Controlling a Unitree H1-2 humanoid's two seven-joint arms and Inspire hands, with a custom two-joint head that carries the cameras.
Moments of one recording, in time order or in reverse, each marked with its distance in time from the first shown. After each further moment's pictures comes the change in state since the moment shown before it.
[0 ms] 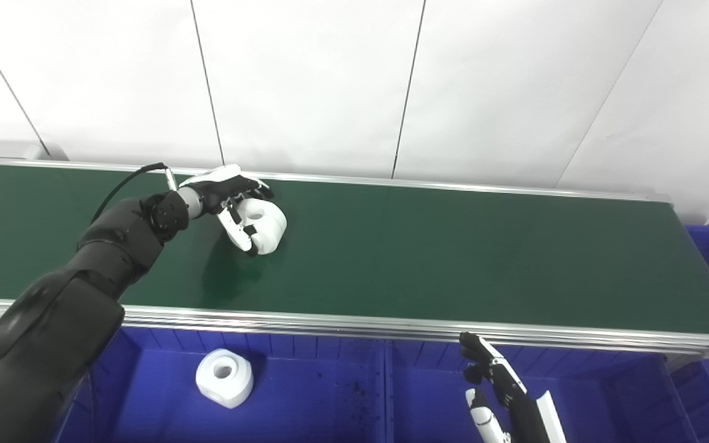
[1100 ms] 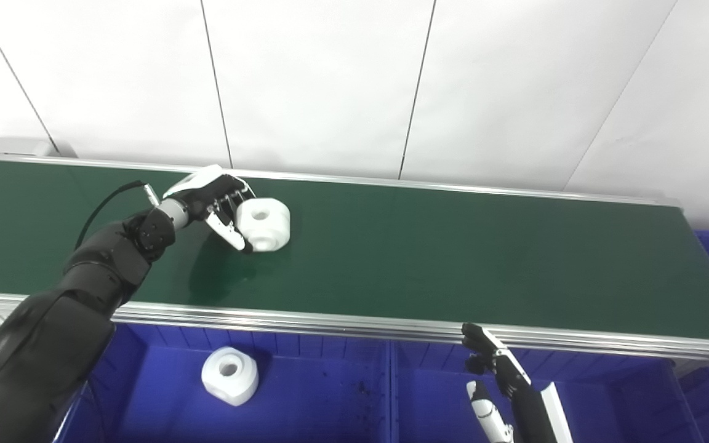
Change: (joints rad) left arm 0.050 0.010 0.096 0.019 -0.039 -0.090 0.172; right arm -0.018 0.000 -0.003 -0.022 0.003 0.001 0.000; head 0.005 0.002
